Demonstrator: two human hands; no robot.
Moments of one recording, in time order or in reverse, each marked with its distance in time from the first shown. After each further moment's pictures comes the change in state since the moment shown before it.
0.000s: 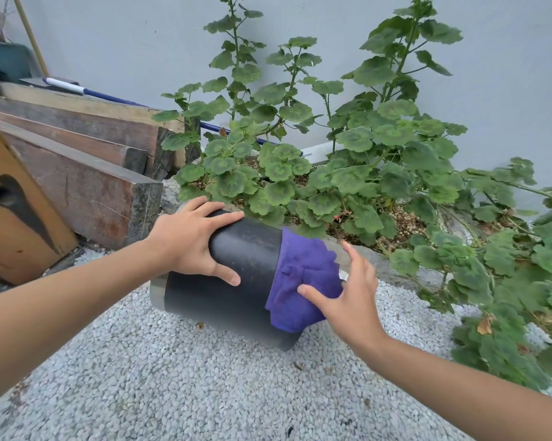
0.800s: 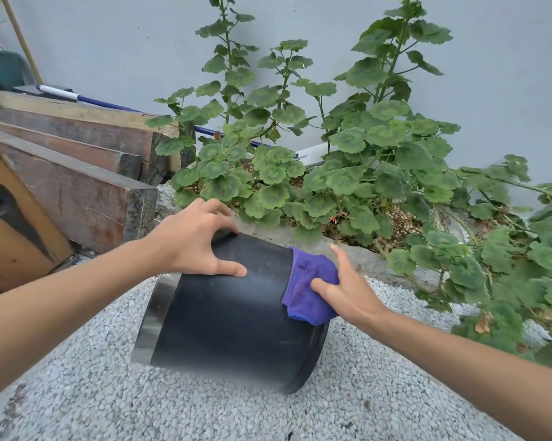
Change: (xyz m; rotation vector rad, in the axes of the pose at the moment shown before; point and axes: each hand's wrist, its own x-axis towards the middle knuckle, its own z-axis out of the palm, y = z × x) left_hand 0.005 0.008 -0.016 -0.226 0.040 0.111; right_hand 0.028 -0.005 -0.018 -0.046 -0.237 0.167
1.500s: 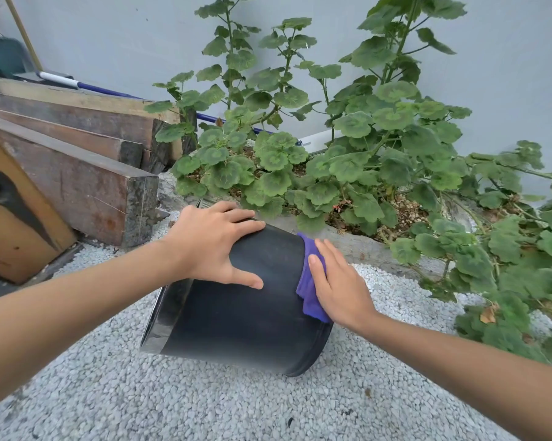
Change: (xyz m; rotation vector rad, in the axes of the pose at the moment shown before) left_hand -0.003 0.028 0.020 0.391 0.038 0.122; right_hand 0.021 0.035 0.027 -0.419 0.083 -0.221
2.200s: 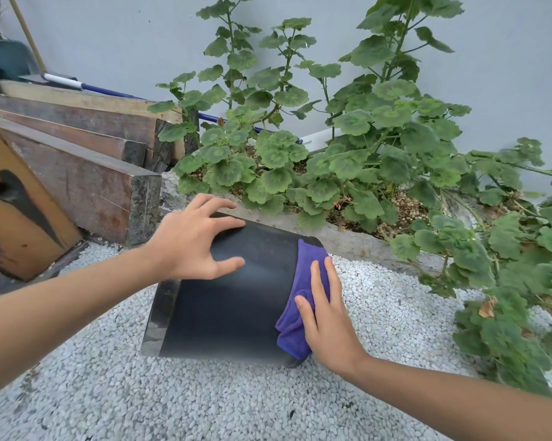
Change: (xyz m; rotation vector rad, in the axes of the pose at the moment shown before) left_hand -0.022 -0.017 0.019 -0.224 0.218 -0.058; right_hand -0.063 -0.002 0.039 0.122 0.013 -0.108
